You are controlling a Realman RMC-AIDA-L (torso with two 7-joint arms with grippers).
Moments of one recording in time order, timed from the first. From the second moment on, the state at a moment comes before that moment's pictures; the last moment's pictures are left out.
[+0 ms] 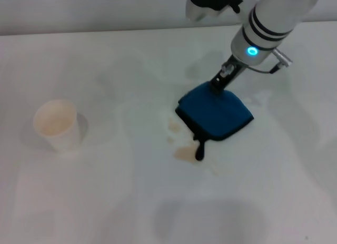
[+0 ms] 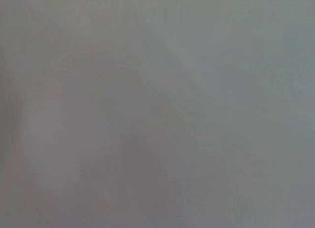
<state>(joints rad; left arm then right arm) -0.18 -2.08 1.03 0.18 -2.91 -1.51 2.82 1.03 2.02 -1.46 -0.62 0.50 1.16 -0.41</state>
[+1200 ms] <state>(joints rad) -0.21 -2.08 1.03 0.17 -2.90 -1.51 2.82 1.07 2.03 -1.47 -0.53 0.65 1.23 -0.67</state>
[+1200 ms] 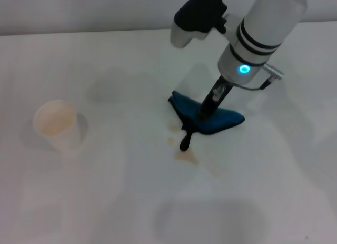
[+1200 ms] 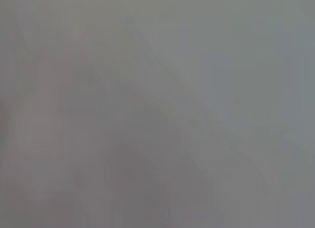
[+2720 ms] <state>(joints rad) -0.25 -2.08 1.06 0.15 -2.88 -1.51 2.82 1.07 2.03 -1.79 -0.55 0.96 1.26 -0.80</state>
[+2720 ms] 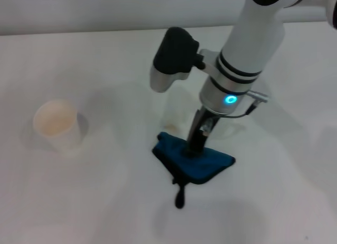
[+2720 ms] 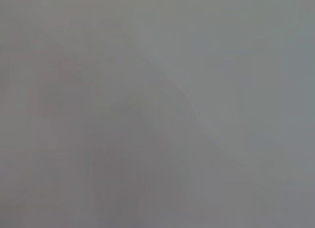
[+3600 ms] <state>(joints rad) -0.23 -2.08 1.06 0.15 -2.88 -1.52 2.82 1.17 2.02 -1.82 -0.43 0.76 0.96 -0.60</state>
